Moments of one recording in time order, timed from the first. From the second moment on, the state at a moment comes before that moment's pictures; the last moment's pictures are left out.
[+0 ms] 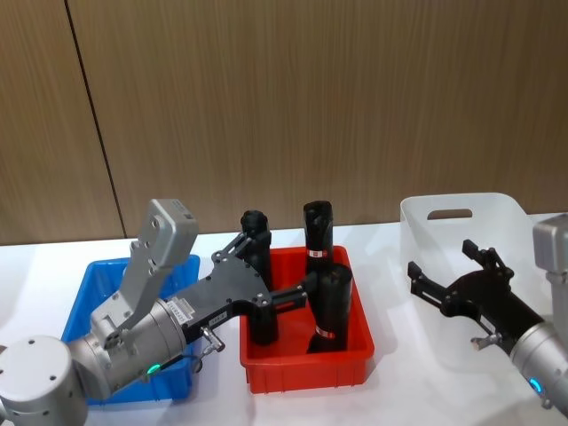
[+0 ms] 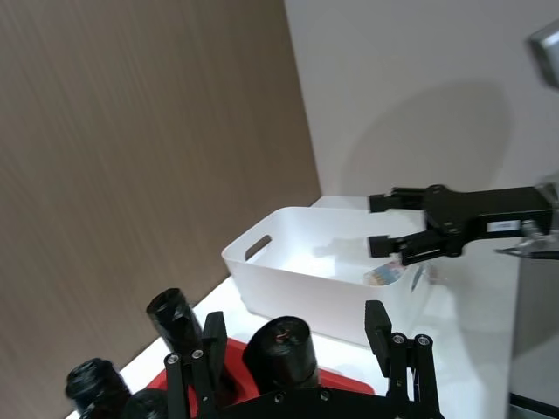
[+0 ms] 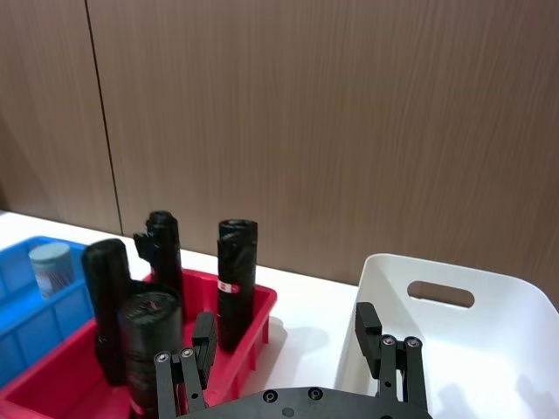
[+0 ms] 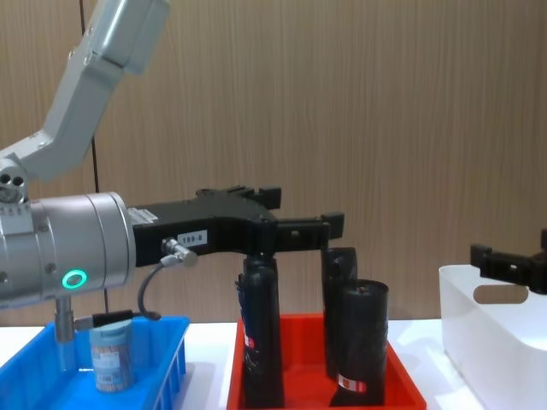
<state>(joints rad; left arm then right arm) -0.36 0.39 0.40 -1.49 -0.37 0.03 -0.59 0.10 0.37 -0.23 -1.61 0.31 0.05 0.14</state>
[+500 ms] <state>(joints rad) -0.32 0.39 0.42 -1.54 -0.31 0.02 -0.39 -0.01 0.34 -0.23 -1.76 0.29 0.03 0.07</state>
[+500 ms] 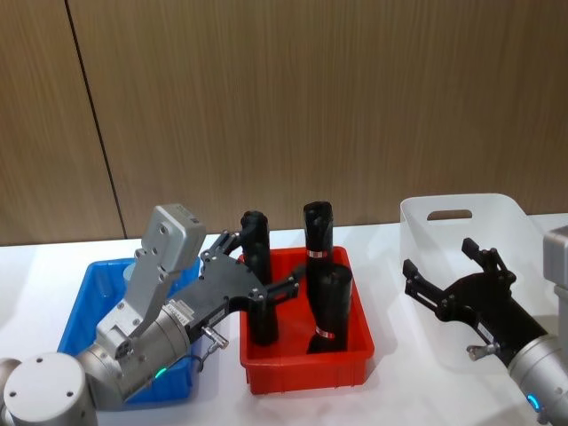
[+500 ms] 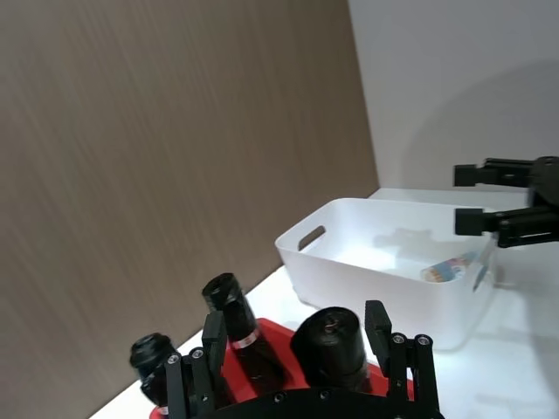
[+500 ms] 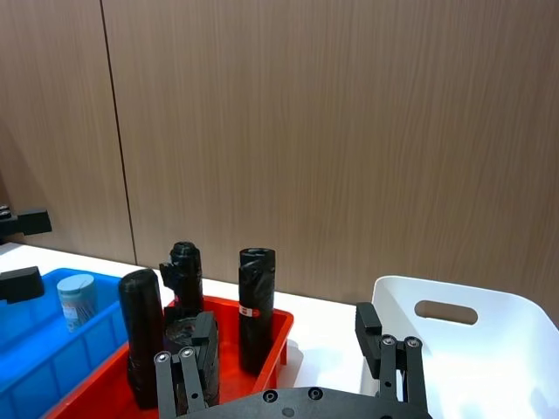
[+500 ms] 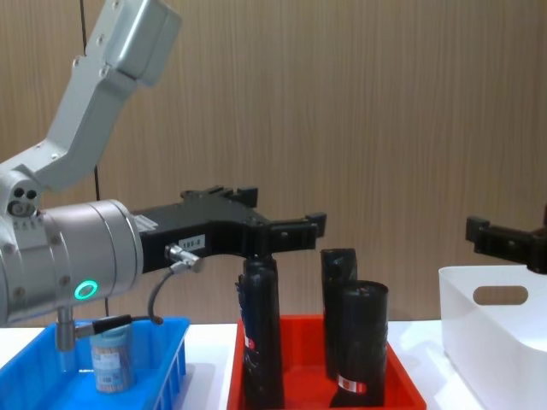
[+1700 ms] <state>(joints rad) -0.24 0.38 0.45 -1.63 -0.20 0.01 -0.01 -0.01 0.34 -0.23 -1.77 0.29 0.03 0.07</state>
